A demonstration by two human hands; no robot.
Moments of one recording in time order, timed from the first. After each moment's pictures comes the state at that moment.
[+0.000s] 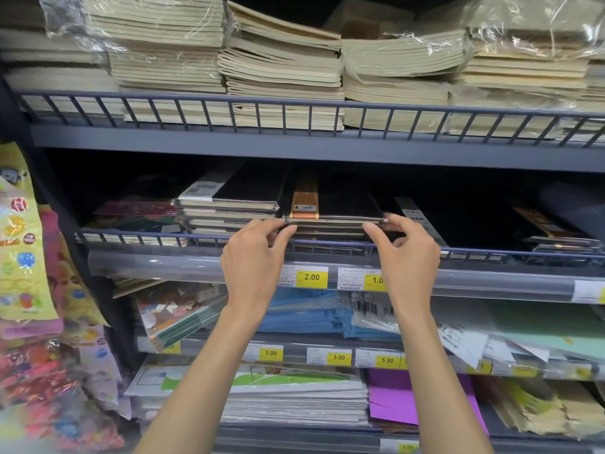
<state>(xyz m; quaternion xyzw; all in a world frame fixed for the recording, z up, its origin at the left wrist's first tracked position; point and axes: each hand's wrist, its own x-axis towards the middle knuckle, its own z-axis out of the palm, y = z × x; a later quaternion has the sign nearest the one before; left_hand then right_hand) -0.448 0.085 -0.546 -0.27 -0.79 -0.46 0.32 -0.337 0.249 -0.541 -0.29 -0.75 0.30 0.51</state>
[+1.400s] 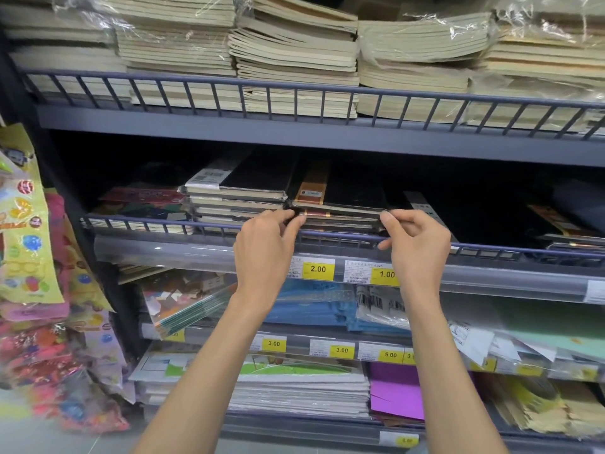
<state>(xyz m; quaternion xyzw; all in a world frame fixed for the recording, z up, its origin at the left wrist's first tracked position) -0.449 0.092 -0.545 -0.27 -0.79 -0.46 0.29 -0.338 0.250 -0.536 -0.26 -0.68 0.47 0.49</state>
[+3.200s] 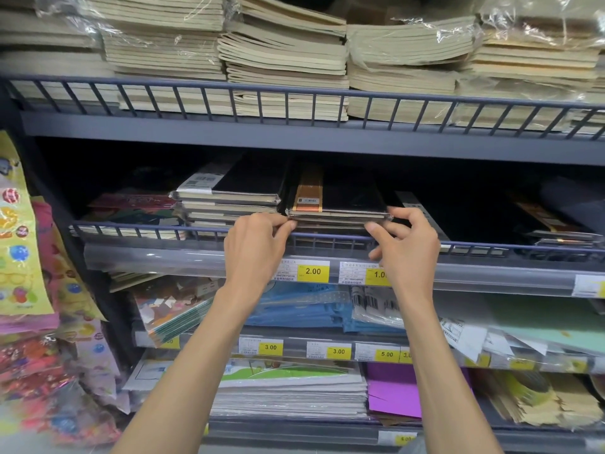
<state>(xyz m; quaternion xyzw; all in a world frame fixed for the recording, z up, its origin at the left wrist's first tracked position) -0.457 0.085 -0.535 -0.31 -0.82 -0.40 0.25 -0.336 0.248 -0.539 -0.26 -0.70 0.48 0.47</state>
